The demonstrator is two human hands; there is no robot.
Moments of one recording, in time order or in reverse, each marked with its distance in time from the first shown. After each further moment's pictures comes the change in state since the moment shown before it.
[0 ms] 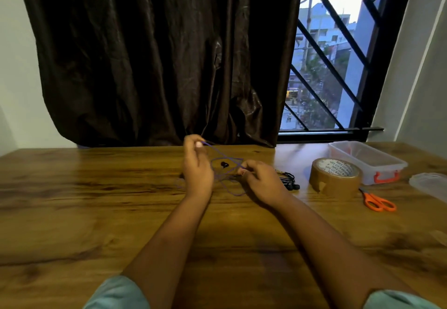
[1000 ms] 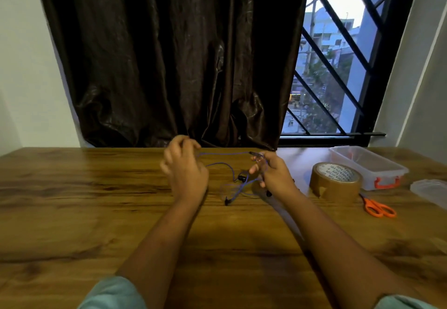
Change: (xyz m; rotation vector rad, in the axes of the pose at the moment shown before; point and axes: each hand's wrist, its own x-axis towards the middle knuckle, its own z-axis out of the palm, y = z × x) left_hand 0.000 0.013 -0.021 0.775 0.053 0.180; right_hand 0.006 -0.010 -0.016 0.624 0.160 0.271
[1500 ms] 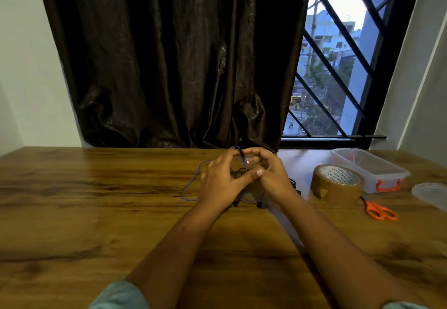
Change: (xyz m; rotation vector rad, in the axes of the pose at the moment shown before) left_hand -0.025 0.033 0.013 -0.253 -0.441 0.093; right_hand -0.012 -0.015 0.010 0.024 -0.055 -0.134
